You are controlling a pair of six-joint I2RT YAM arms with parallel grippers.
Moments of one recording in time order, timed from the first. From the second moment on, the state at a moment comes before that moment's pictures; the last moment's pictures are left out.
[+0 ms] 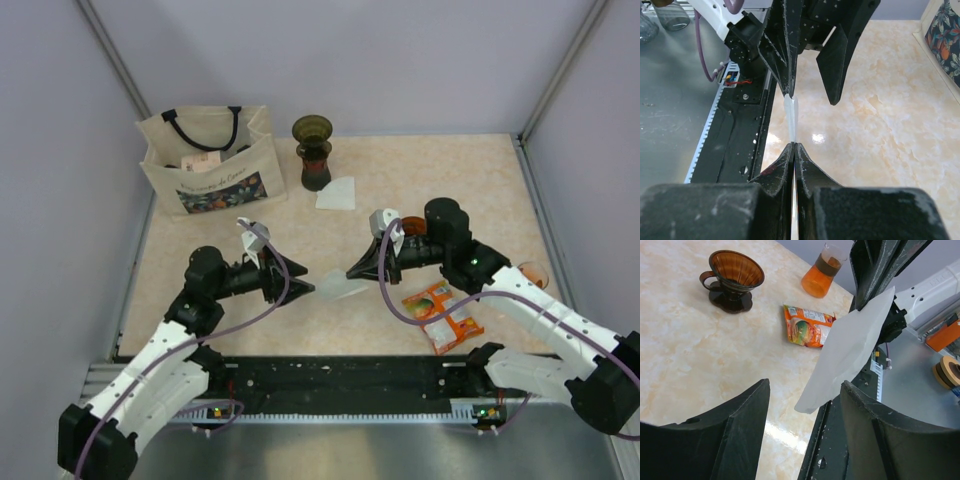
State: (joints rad) left arm -0.43 0.68 0.43 0.18 0.82 -0.39; right arm 0.66 1.06 0.86 -0.10 -0.97 -0.24
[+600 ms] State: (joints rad) left arm -0.47 0.88 0.43 0.40 0.98 -0.47; right arm 0.66 1.07 0.86 -0.05 -1.00 -0.20
